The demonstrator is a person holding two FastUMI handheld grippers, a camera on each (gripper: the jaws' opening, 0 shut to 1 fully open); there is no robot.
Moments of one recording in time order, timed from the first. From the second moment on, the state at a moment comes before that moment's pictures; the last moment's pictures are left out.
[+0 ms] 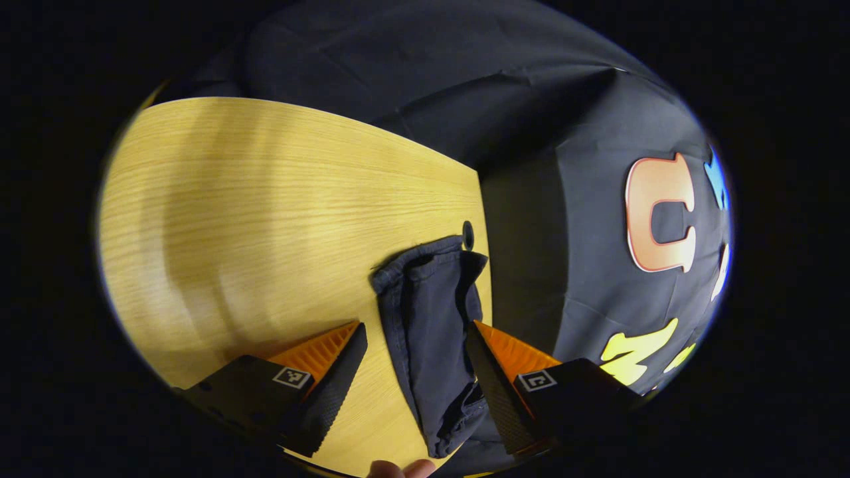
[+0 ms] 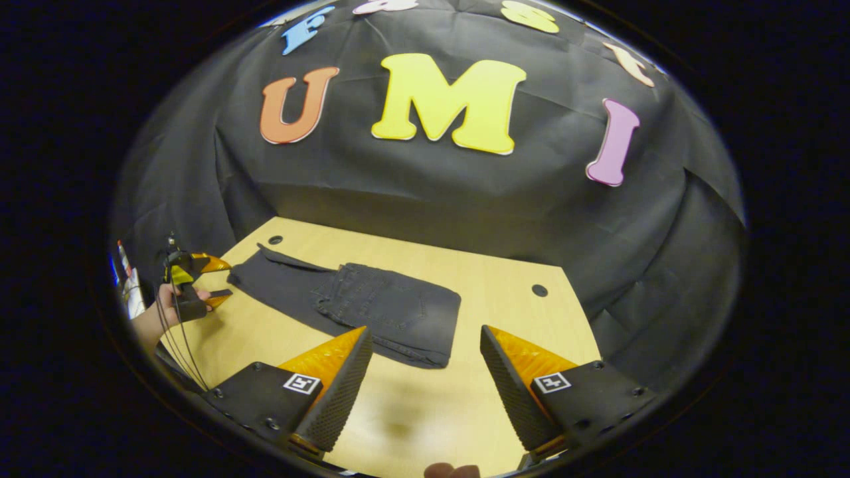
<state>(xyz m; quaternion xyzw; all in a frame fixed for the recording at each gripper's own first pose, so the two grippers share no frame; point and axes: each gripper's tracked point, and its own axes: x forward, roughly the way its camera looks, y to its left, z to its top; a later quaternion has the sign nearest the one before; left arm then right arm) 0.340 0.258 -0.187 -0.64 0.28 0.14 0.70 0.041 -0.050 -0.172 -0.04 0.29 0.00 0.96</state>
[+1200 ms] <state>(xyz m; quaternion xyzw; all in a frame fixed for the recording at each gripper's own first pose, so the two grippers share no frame) 0.400 0.192 -0.057 -0.53 0.19 0.06 0.82 -0.041 -0.136 -0.138 0.02 0.25 -0.07 0.96</state>
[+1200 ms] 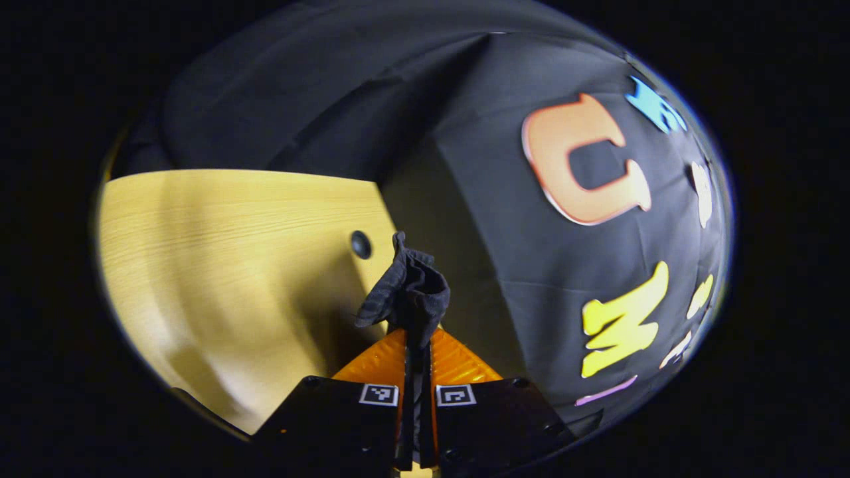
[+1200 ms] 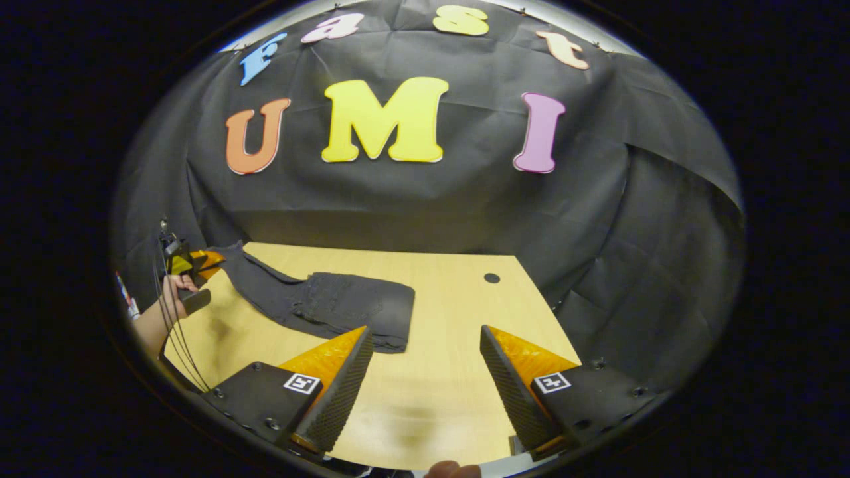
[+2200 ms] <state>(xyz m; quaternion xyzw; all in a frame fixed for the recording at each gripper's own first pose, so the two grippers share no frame) 0.412 -0.141 -0.126 -0.15 0.30 -0.08 0.94 -0.174 -0.240 -0.162 0.03 0.28 -0.18 0.94</state>
